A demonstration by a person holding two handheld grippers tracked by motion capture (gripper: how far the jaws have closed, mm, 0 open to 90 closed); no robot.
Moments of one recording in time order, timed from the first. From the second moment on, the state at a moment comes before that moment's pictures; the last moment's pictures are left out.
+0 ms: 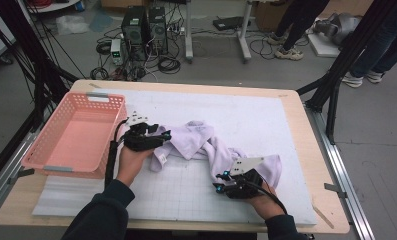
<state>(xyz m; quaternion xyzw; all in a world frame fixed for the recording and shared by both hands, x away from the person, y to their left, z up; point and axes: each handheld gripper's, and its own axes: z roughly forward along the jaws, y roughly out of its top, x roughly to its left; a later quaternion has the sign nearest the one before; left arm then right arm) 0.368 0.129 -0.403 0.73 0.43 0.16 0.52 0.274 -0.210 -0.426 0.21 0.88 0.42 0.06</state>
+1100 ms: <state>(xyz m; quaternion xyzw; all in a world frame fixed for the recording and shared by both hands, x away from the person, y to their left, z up) 0.363 0.120 -0.403 0.77 0.37 0.21 0.48 0.366 -0.248 -0.424 0.37 0.86 0.35 0.09</state>
